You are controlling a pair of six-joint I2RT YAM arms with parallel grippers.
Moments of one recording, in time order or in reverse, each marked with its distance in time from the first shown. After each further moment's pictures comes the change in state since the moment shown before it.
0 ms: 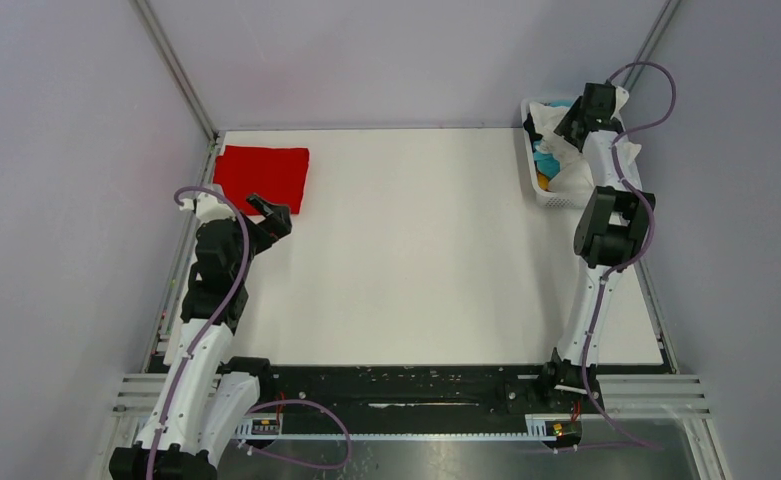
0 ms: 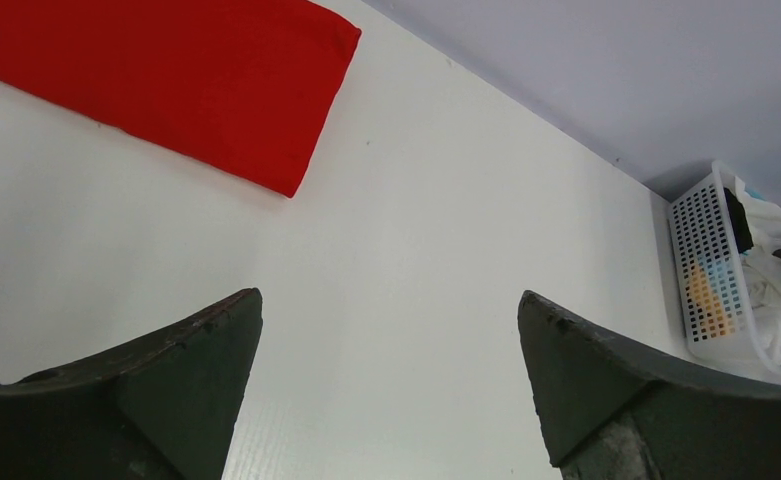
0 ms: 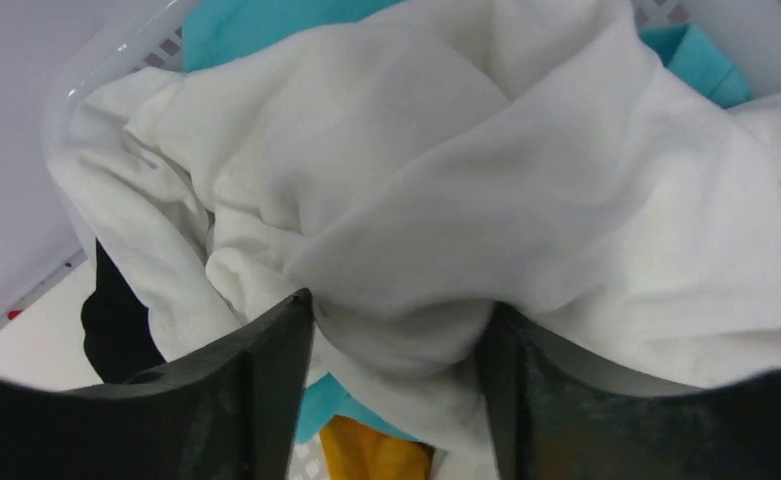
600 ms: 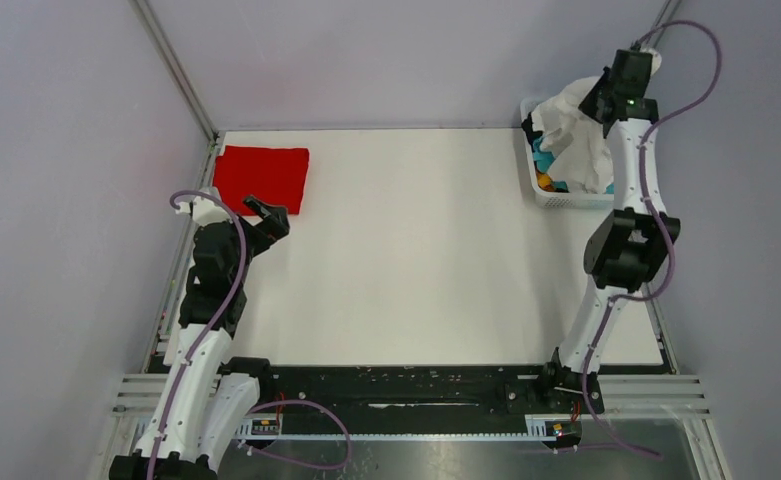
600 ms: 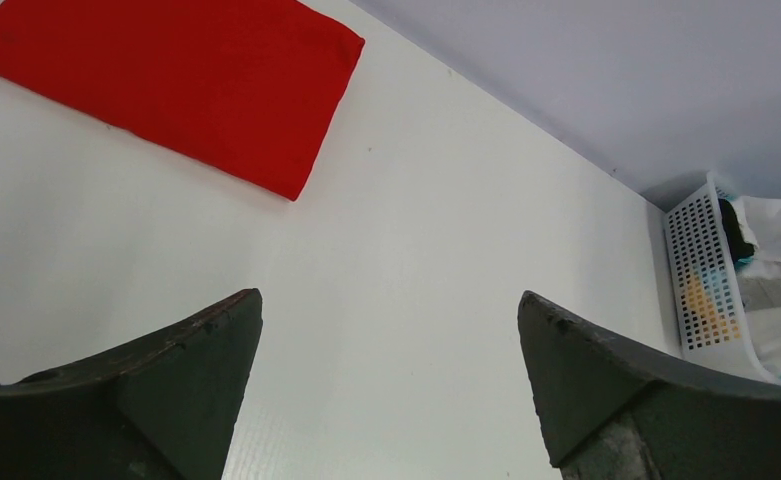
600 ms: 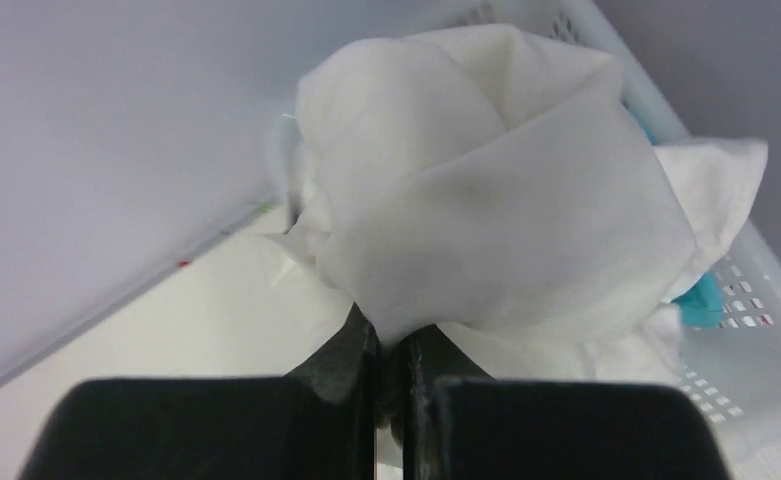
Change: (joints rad) left arm 0.000 -0.030 0.000 -0.015 -0.024 -0.006; right arm -0.010 -0.150 0.094 -0.172 -0.087 -0.016
